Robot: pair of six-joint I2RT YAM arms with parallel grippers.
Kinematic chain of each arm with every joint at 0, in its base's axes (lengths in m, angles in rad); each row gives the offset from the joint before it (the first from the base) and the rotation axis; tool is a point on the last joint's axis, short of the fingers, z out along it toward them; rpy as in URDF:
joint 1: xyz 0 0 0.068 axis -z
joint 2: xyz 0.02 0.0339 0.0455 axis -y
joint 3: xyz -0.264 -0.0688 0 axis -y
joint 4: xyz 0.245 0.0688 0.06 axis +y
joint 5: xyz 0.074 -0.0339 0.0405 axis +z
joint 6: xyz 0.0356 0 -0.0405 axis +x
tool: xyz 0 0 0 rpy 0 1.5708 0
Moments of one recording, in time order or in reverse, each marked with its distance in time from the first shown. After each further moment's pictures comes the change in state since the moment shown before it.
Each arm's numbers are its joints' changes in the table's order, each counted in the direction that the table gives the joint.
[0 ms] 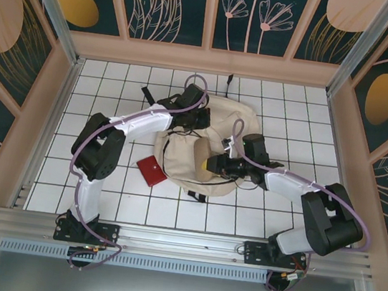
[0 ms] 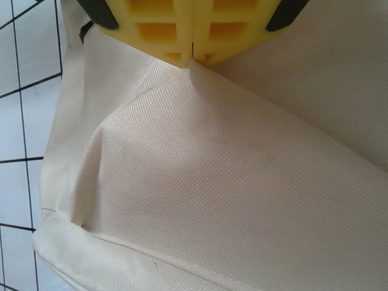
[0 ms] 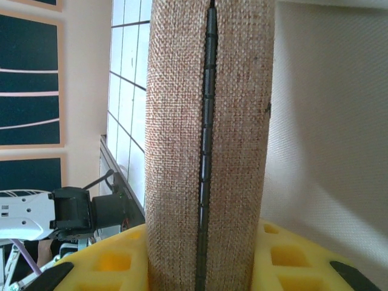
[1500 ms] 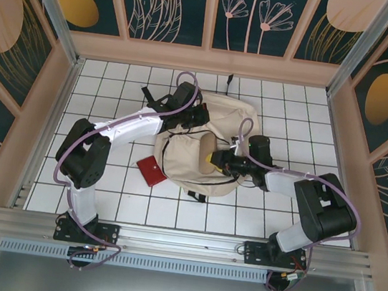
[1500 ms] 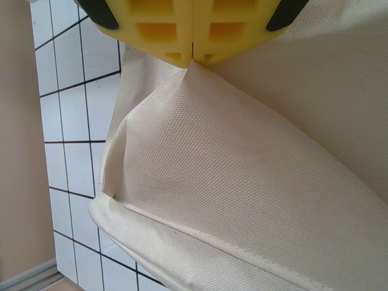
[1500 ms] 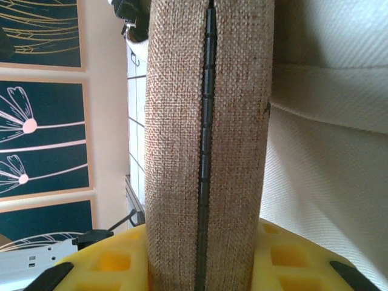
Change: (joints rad) left arm 0.000 0.135 -0.116 -0.113 -0.015 -0.103; right arm 0.087 -0.098 -0.072 -0.306 0.016 0.209
